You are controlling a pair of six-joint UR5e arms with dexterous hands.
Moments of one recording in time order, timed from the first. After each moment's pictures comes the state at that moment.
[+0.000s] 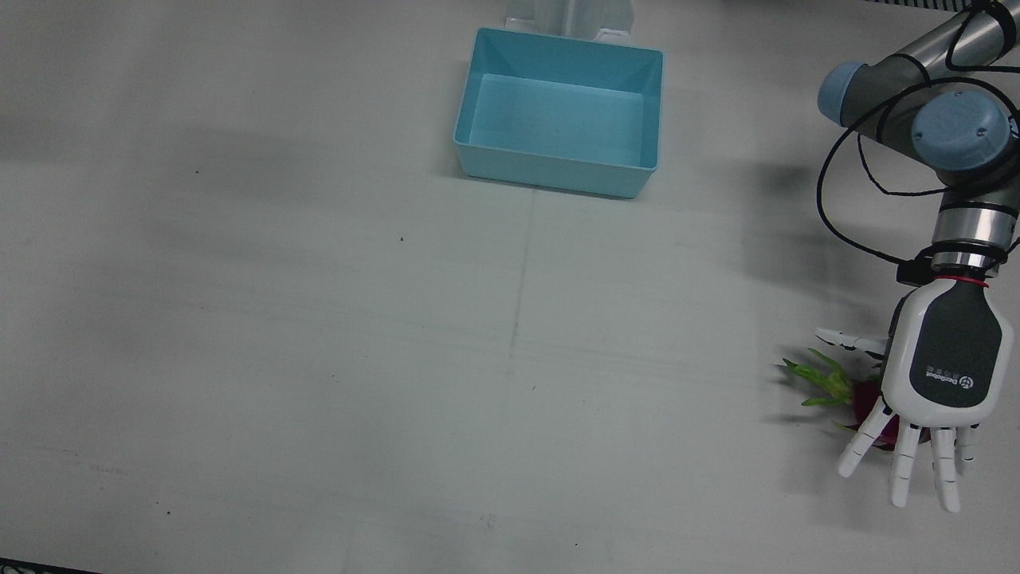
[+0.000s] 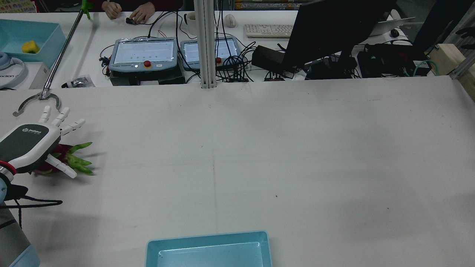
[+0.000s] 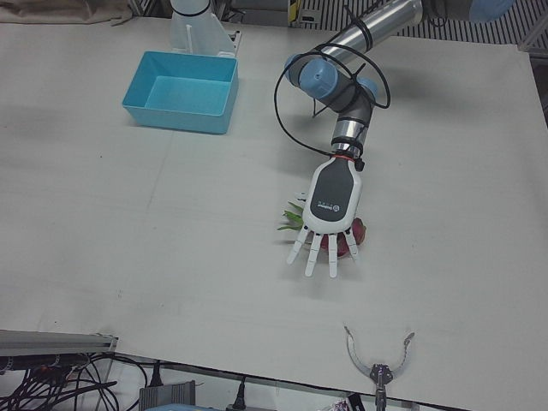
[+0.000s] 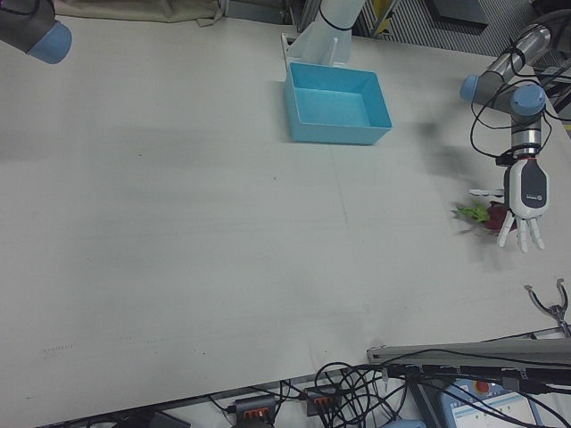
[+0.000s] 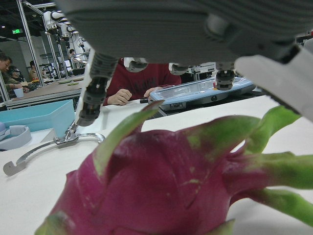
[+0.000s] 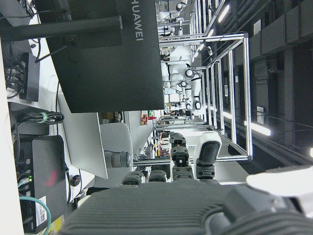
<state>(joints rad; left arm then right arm) -0.74 -1.79 -1.76 0.53 1.05 1.68 1.49 -1.55 1.57 -3.25 -1.45 0.11</state>
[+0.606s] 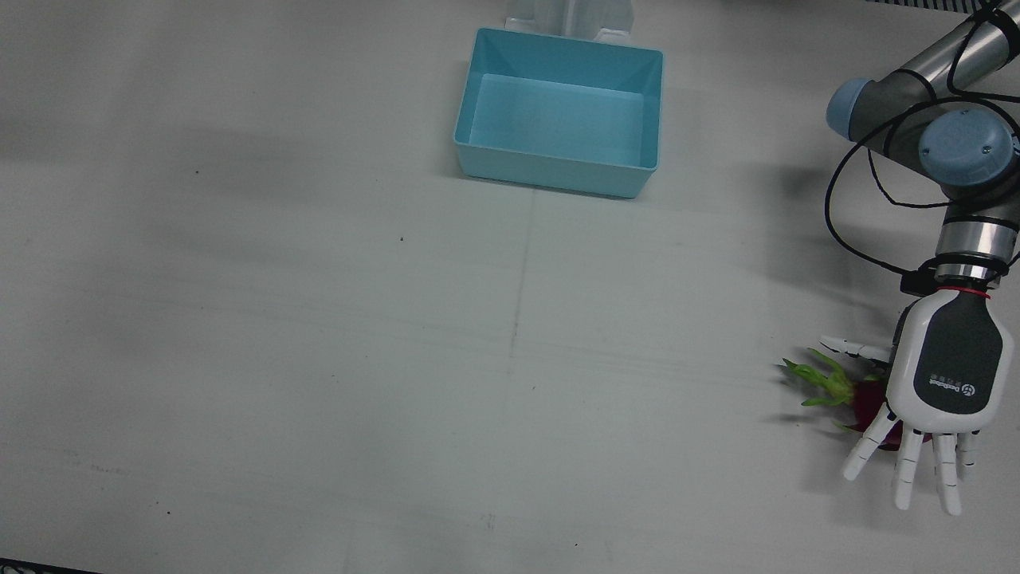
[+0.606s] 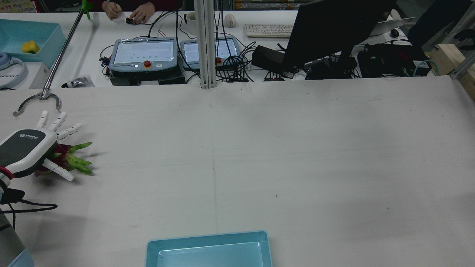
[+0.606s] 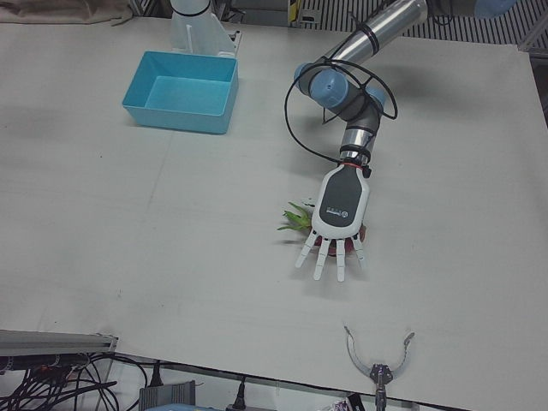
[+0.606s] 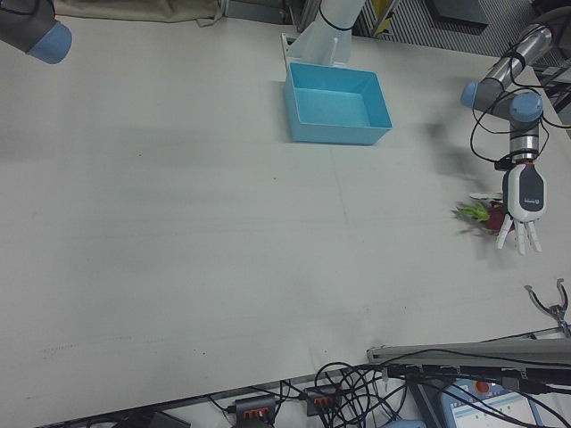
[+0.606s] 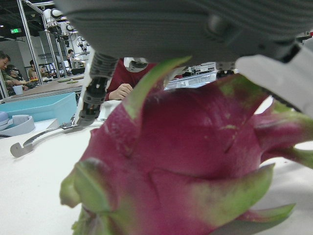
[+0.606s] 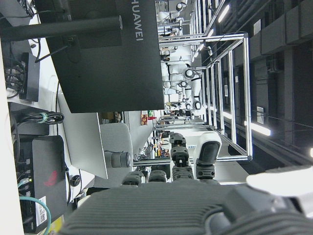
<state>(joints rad) -0.74 -1.76 -1.69 0.43 1.05 1.68 1.49 -1.55 1.57 -3.25 -1.45 0.11</state>
